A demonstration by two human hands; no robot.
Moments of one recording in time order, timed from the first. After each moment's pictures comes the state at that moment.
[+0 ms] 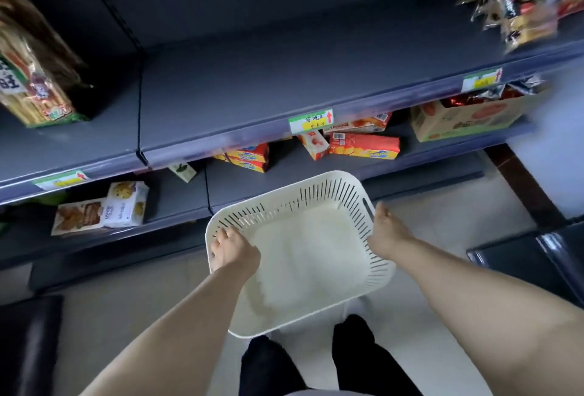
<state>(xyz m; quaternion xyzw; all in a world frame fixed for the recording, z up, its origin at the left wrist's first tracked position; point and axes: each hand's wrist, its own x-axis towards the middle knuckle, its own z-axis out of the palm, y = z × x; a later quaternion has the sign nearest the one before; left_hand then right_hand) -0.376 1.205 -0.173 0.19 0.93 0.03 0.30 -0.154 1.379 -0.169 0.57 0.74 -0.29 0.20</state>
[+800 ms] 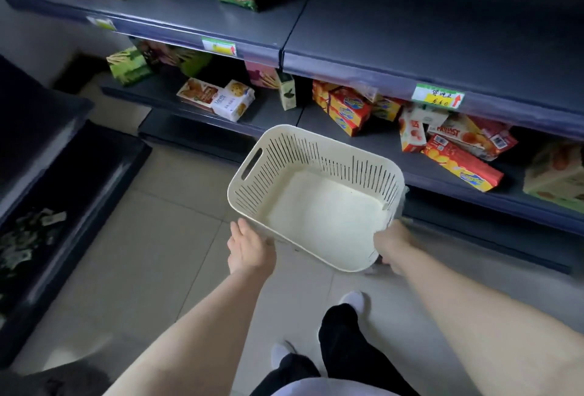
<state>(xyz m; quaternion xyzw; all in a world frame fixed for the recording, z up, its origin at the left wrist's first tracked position) -0.246 1.046 -0.179 -0.08 0.95 0.19 0.25 -0.170 1.276 -0.168 0.54 0.73 -0.39 0.17</state>
